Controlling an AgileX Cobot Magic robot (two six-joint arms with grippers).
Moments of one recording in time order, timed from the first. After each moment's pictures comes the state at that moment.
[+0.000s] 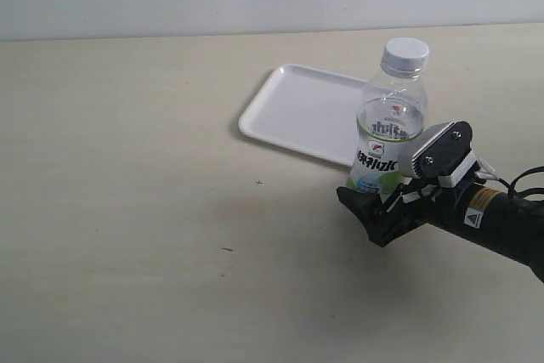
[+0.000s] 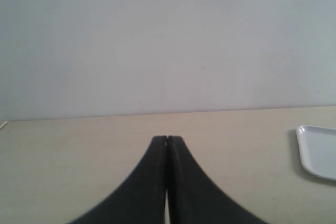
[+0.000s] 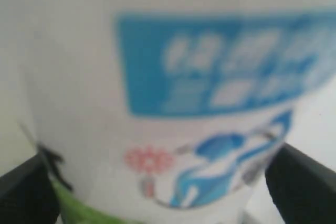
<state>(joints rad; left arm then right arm) -0.10 0.01 0.00 0.18 0.08 -0.14 0.03 2.13 -0.40 -0.51 -1.20 -0.08</state>
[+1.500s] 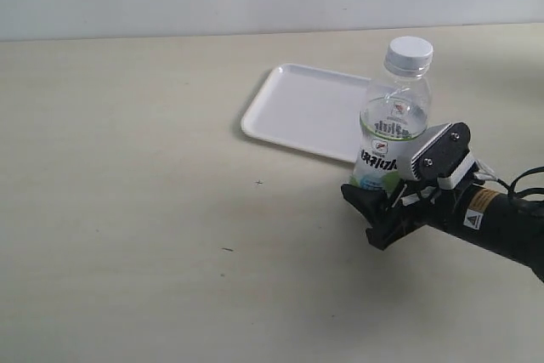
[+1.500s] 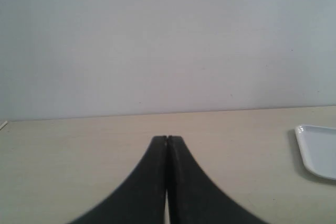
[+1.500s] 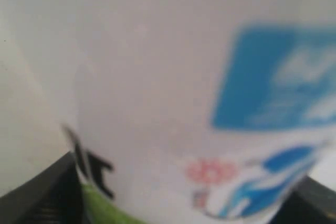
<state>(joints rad) -0.10 0.01 0.00 0.18 0.08 -0.14 0.03 2.13 -0.40 -0.54 -1.20 -0.08</state>
